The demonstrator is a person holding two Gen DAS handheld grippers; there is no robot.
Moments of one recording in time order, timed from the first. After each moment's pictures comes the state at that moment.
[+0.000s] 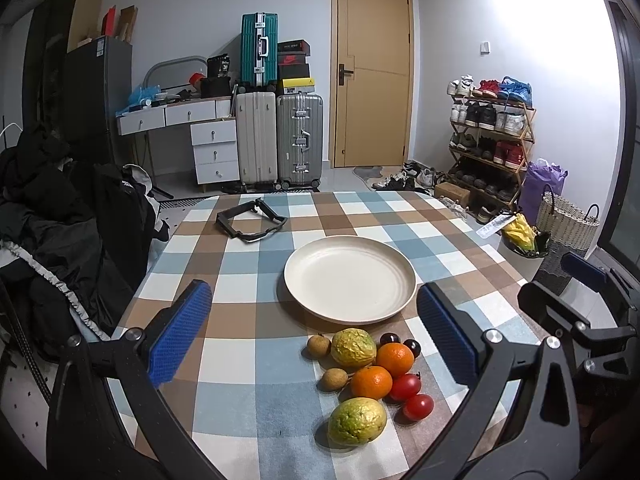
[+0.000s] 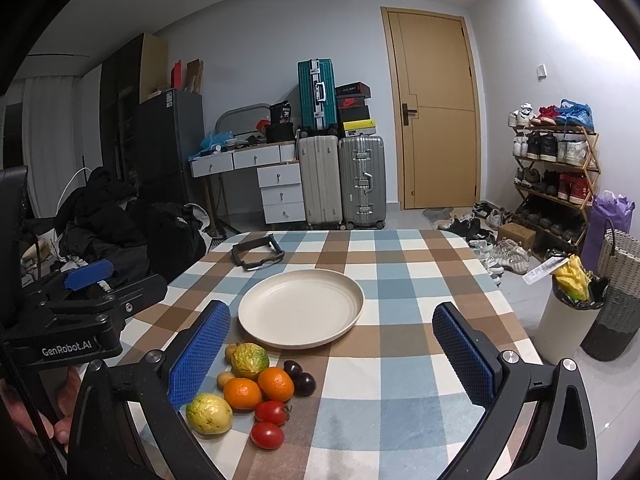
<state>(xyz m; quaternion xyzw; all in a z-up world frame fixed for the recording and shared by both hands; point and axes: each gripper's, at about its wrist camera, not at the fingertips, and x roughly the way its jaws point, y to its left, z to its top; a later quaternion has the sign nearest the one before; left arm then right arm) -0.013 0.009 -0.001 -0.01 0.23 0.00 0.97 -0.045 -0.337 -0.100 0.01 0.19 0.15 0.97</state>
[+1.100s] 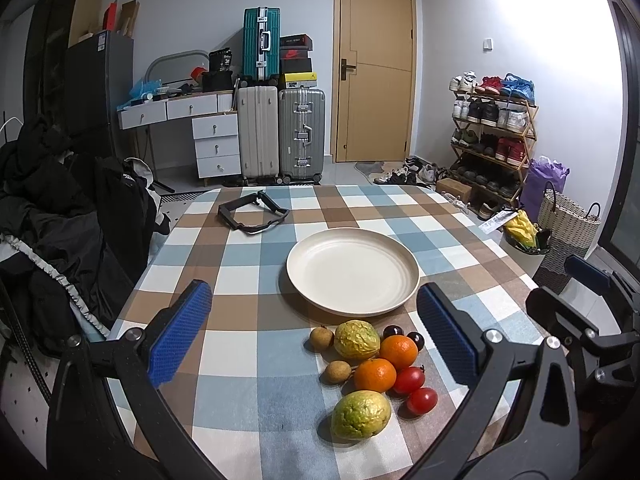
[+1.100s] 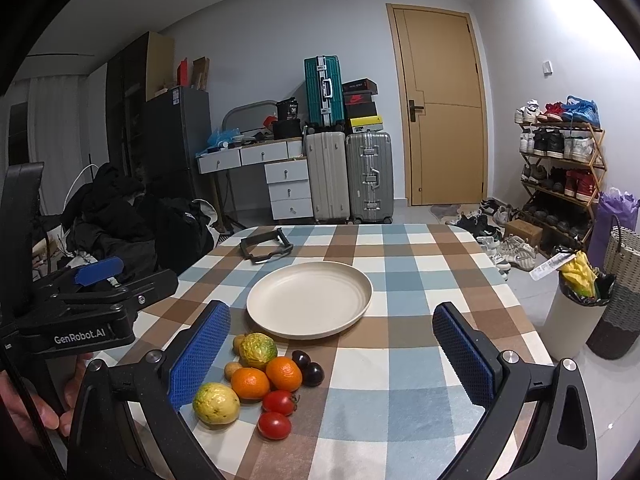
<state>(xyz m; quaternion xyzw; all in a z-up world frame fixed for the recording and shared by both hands) -0.007 0.006 -0.012 -0.01 0.23 0.00 0.97 -0.050 -0.336 -0.109 0.02 0.19 0.17 0.97</state>
